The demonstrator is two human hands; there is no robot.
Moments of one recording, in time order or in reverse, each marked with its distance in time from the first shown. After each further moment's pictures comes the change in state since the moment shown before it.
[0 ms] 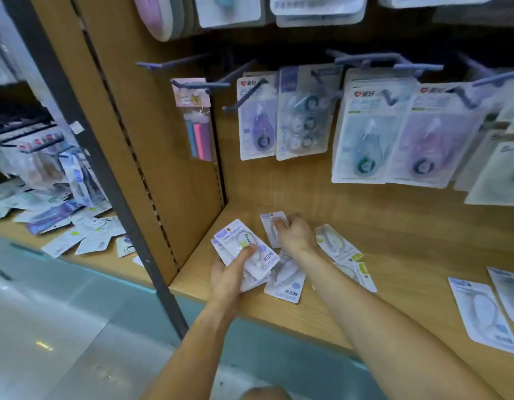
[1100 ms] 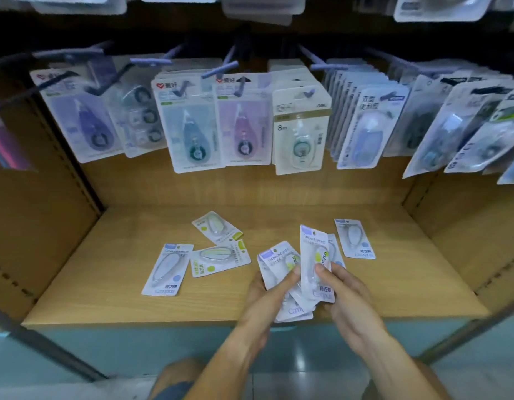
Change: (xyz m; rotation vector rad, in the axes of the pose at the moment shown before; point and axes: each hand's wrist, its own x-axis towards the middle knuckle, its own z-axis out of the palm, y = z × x) left_hand -0.149 -0.097 0.198 0.192 -0.619 -0.227; right_hand -0.204 0.172 -0.232 0.959 0.221 0.315
